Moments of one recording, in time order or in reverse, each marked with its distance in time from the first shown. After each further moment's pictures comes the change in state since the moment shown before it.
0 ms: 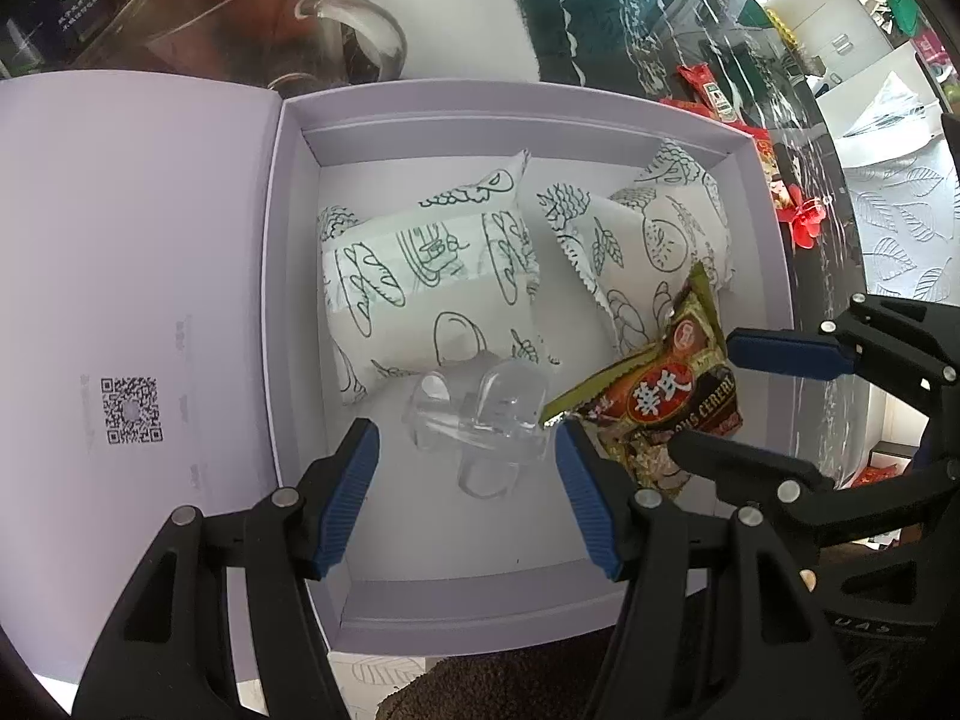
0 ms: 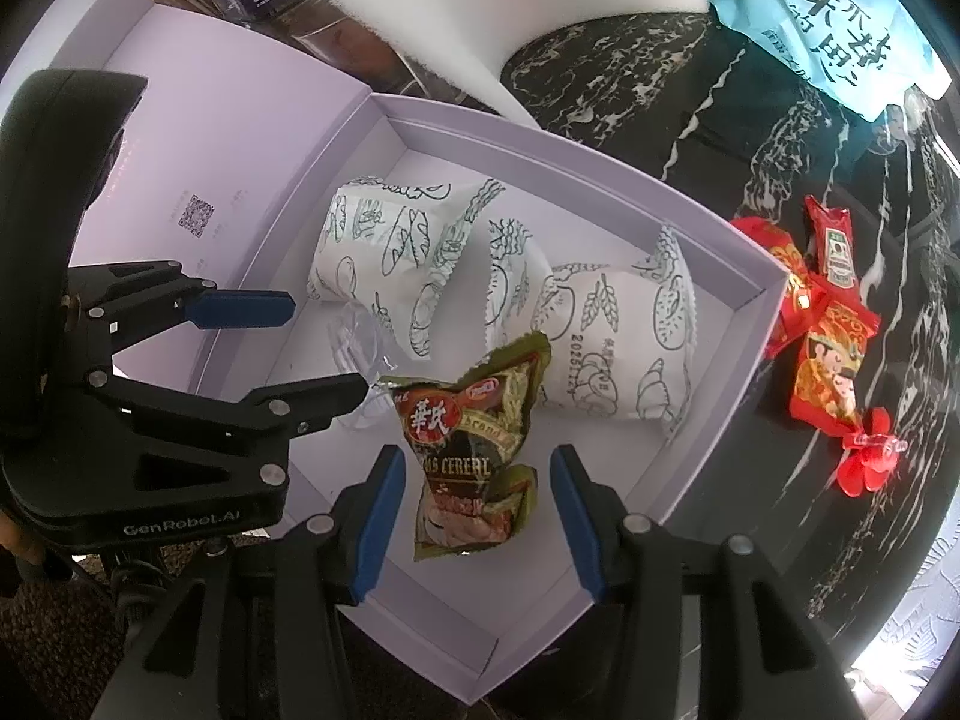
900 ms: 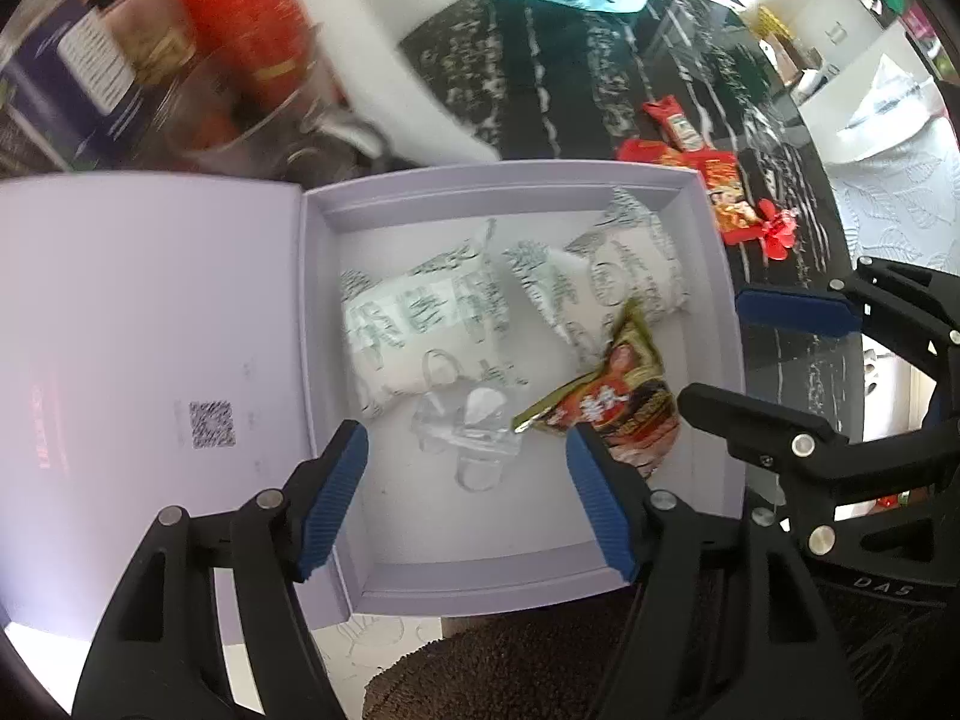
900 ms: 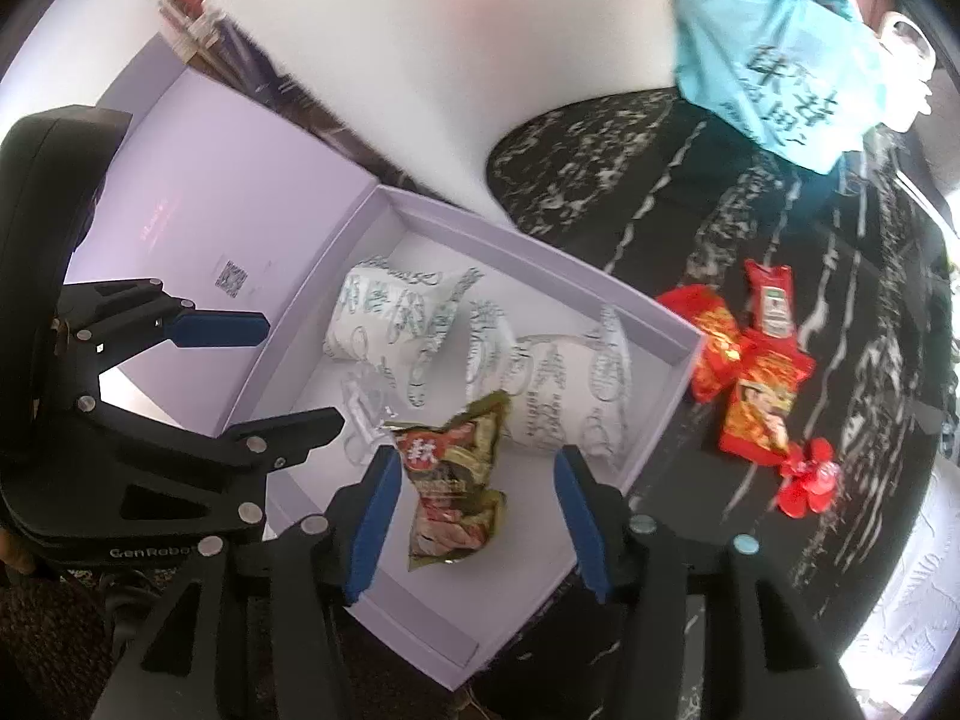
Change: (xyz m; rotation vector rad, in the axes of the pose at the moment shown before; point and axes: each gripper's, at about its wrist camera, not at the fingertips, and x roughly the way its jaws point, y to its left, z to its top) left arm -0.034 -0.042 0.025 0.060 -0.079 0.081; right arm -0.059 -0.003 -0.006 -0.012 -0.146 -0.025
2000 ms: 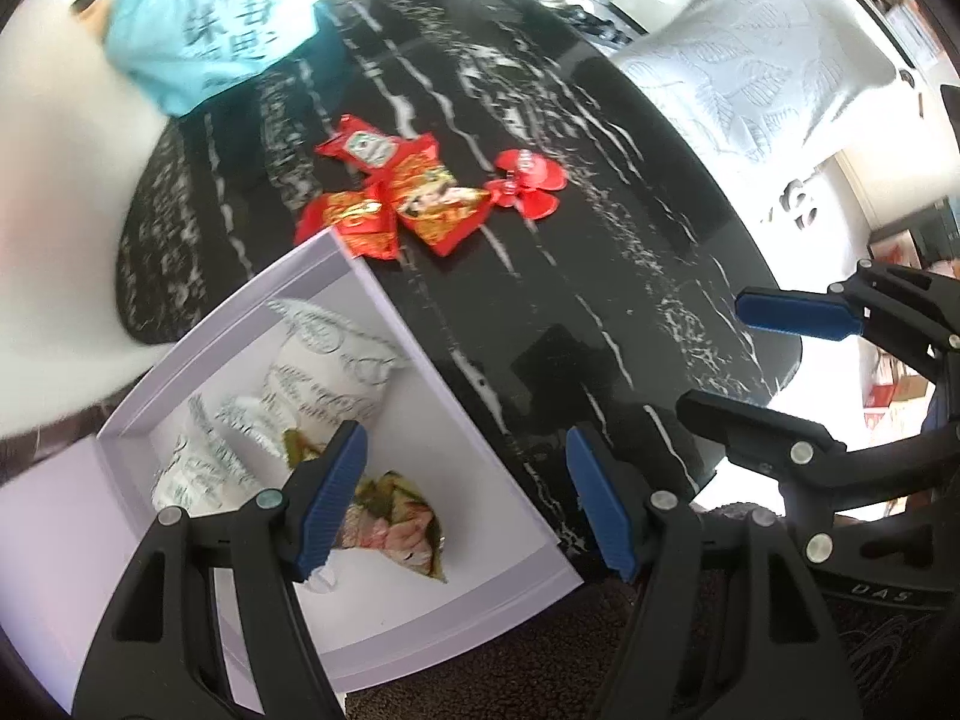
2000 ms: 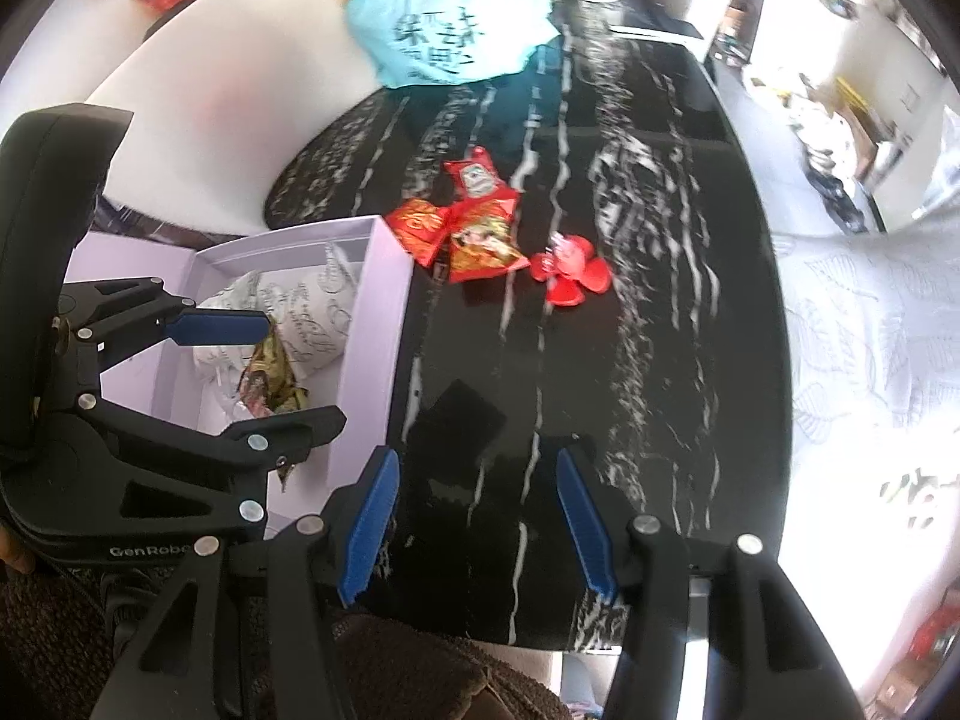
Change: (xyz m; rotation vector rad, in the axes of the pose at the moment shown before) left arm -0.003 -0.155 0.021 0.378 -0.018 -0.090; right arm -0.062 -0.089 -0.115 0.445 -0.107 -0.165
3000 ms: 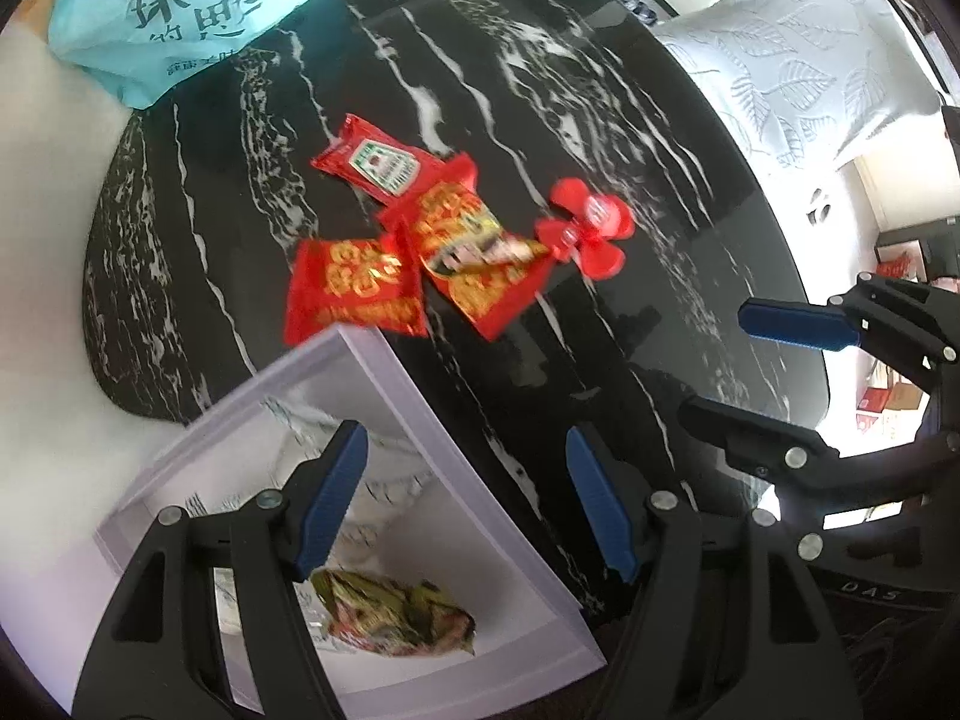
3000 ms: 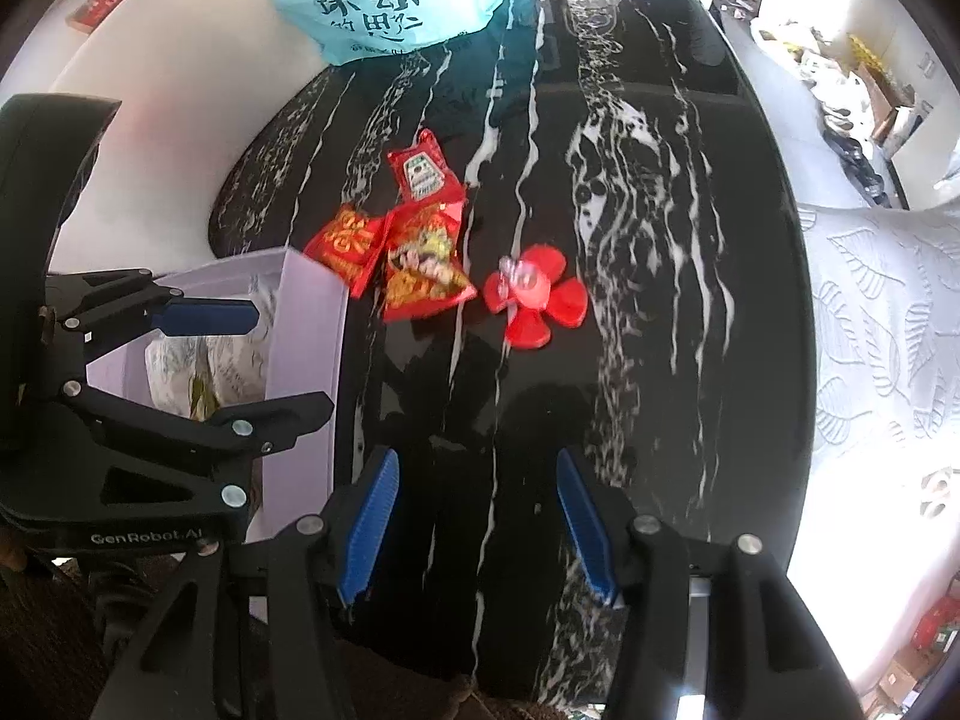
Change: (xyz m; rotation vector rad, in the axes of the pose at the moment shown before) left arm 0.045 0.030 0.065 -0.229 0.114 -0.016; right arm 0.052 -0.037 0.057 0.007 0.126 0.048
